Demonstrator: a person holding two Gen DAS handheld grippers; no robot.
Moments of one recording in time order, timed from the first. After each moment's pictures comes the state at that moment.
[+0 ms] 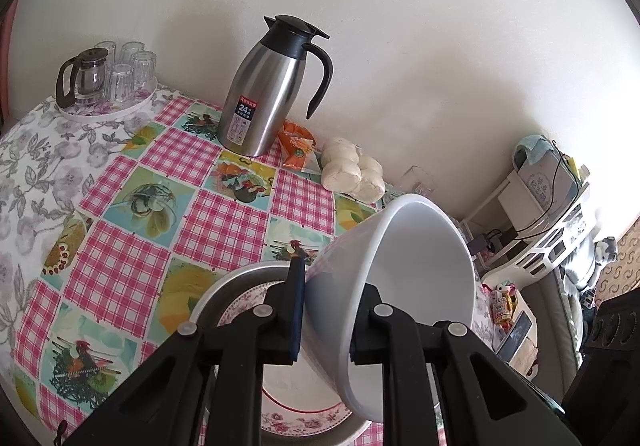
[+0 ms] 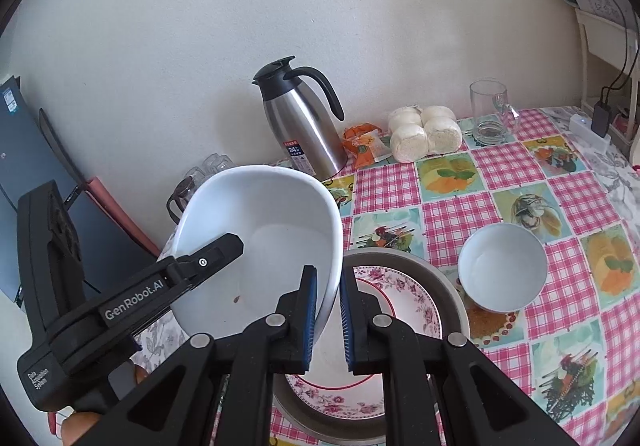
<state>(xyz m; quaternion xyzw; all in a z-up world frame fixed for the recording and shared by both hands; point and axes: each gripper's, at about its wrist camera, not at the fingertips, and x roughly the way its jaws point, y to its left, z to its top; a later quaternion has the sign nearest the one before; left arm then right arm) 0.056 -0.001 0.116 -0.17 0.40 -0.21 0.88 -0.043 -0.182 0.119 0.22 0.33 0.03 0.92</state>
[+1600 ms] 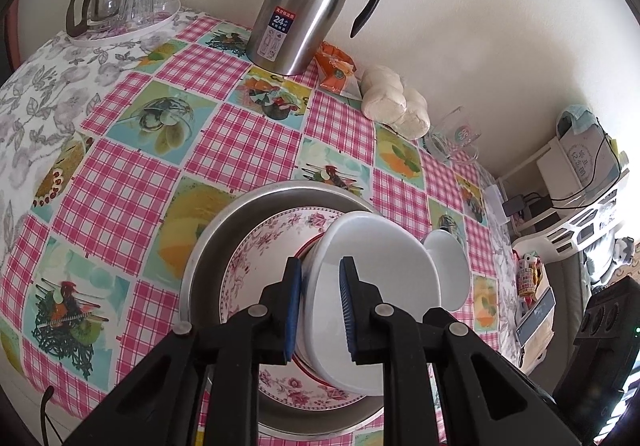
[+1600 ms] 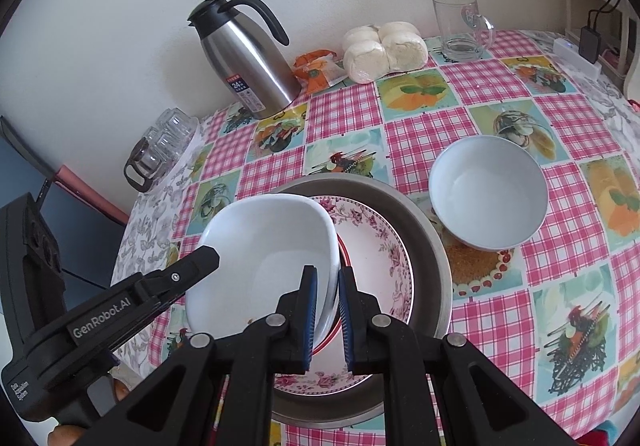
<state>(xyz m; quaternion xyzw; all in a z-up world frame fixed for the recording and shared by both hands) 0.068 -0.013 0.052 -0.16 0.51 -0.17 0.83 -0.019 -0.202 0.046 0.25 0.44 0.01 0.86</state>
